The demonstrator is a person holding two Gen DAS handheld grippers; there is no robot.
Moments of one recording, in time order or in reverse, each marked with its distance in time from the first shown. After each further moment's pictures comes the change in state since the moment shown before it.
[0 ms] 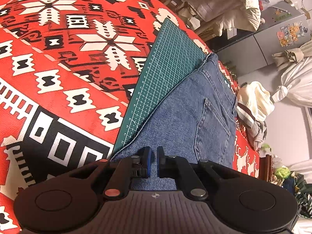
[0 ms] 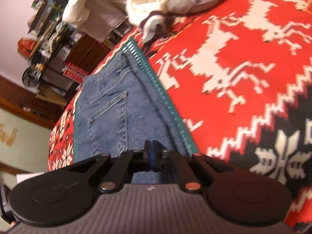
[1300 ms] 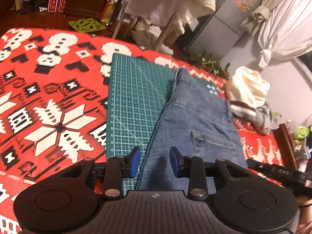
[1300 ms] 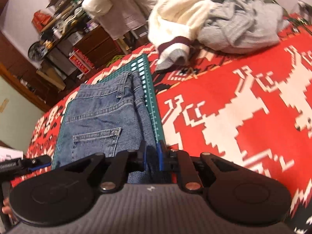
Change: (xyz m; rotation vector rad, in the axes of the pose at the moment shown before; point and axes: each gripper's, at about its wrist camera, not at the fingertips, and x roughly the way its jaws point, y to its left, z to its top) left arm 0.040 -0.048 0.055 0.423 -0.095 0.027; right arm 0.038 0.018 0.059 -0.312 -0.023 -0.024
